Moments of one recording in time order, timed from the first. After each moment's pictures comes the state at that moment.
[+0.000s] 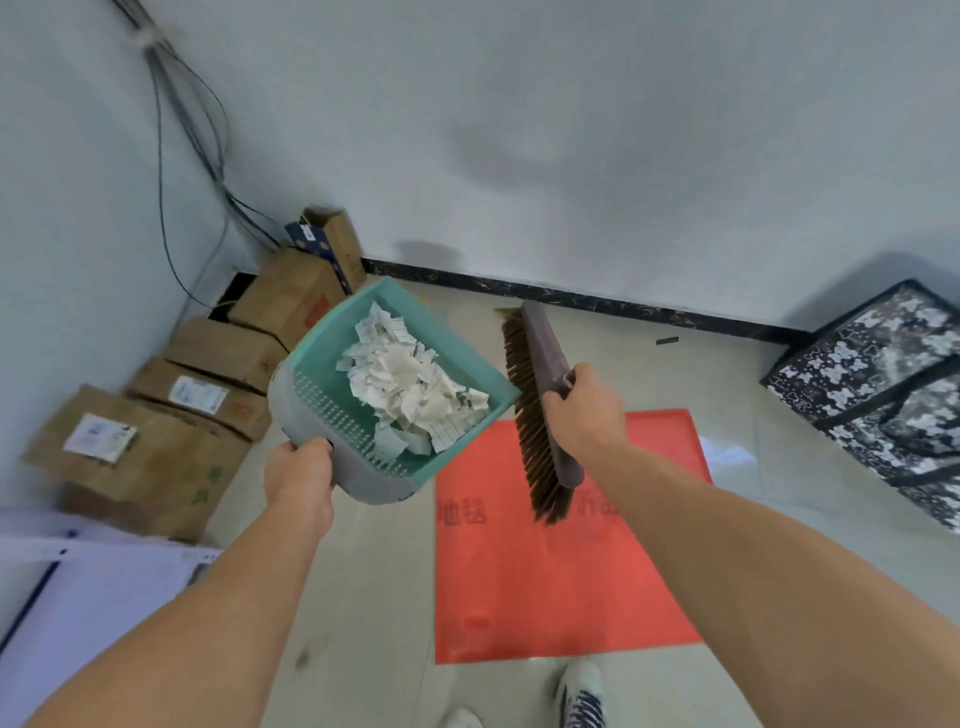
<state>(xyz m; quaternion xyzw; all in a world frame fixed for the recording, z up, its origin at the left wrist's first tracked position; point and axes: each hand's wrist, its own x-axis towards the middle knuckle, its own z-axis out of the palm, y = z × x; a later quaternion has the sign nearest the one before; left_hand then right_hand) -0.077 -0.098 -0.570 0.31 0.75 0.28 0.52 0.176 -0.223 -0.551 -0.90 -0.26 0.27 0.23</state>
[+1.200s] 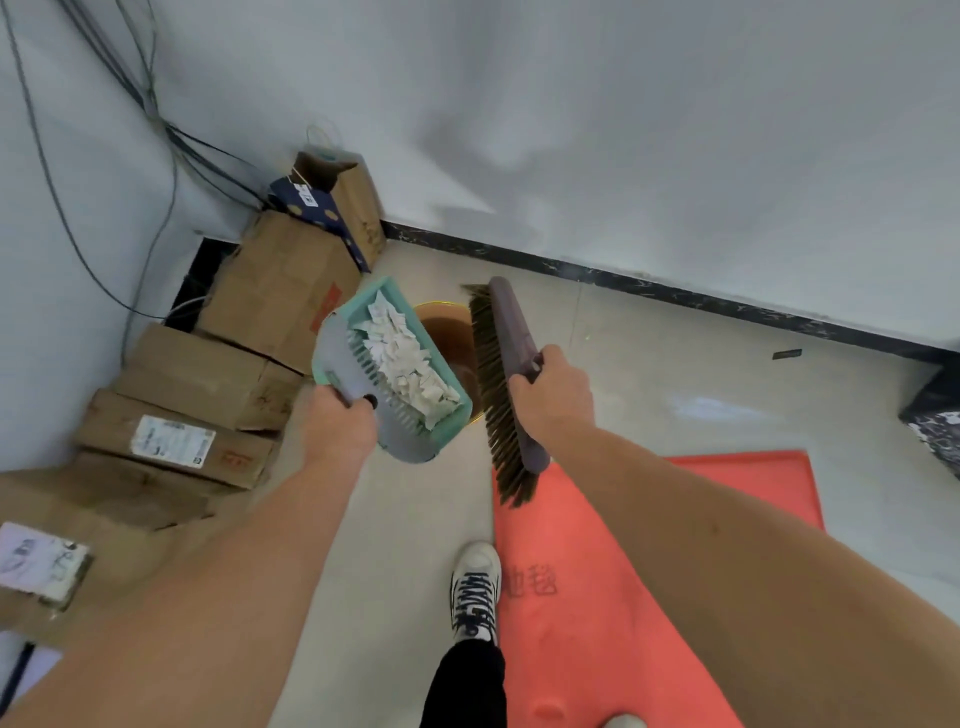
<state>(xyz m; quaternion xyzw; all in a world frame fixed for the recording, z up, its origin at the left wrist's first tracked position) 0.003 0.266 -0.737 0.53 0.75 0.06 0.39 0.189 0.166 -0.724 -0.89 -0.23 0.36 0.19</state>
